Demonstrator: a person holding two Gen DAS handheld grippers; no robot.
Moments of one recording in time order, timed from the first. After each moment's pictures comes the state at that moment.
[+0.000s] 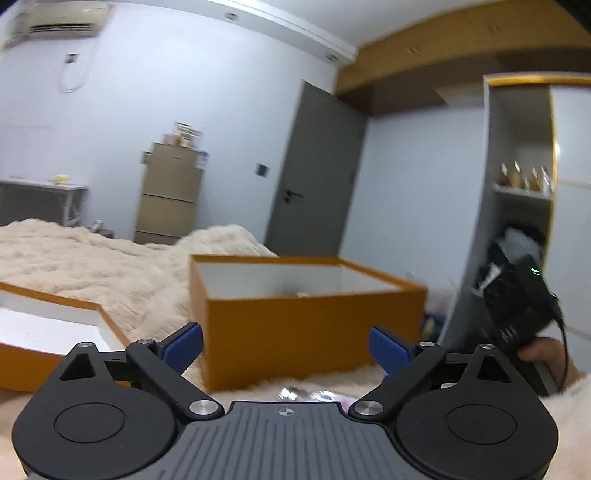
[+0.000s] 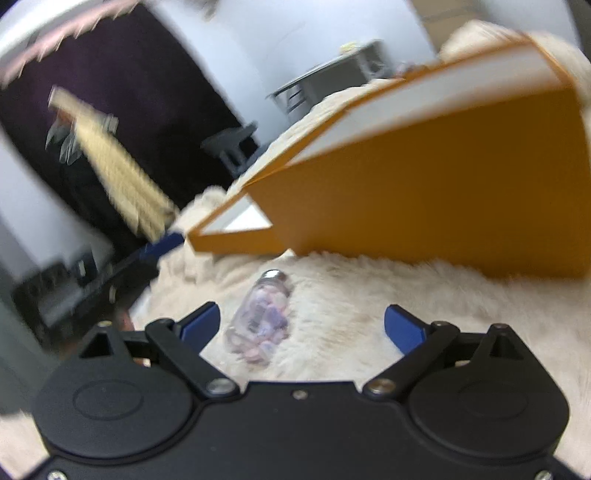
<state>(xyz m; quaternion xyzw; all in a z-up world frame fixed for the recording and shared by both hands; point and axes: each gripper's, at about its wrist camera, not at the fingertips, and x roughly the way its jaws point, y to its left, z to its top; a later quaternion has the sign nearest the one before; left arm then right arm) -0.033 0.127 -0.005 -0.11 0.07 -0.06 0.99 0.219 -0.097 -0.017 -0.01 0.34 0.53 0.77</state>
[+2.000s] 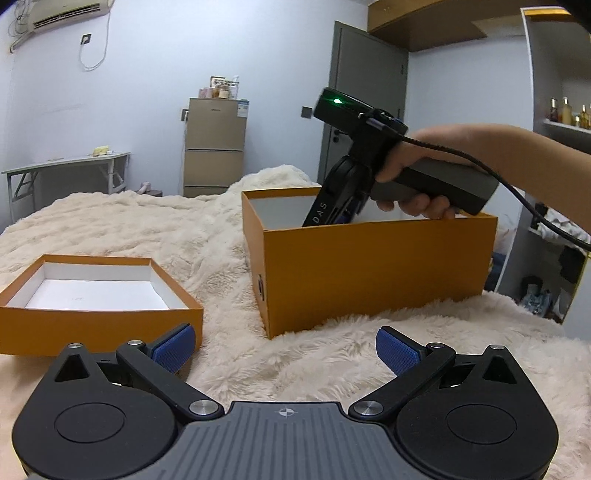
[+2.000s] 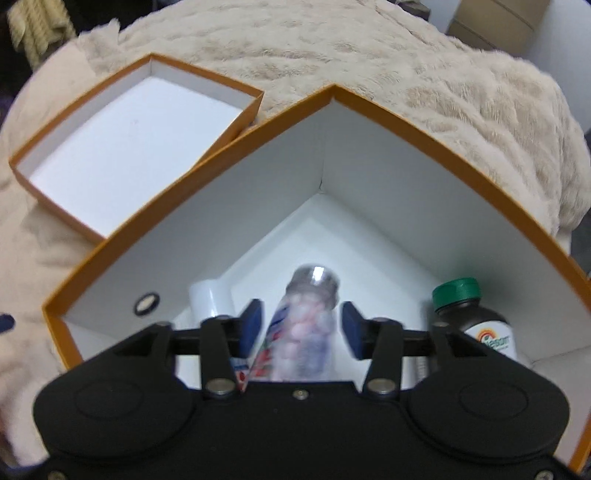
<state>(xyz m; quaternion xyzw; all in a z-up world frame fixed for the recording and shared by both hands) 0.003 0.122 -0.027 -0.05 0.18 0.00 0.98 0.364 0.105 0.004 -0.32 0.44 0.36 0.76</state>
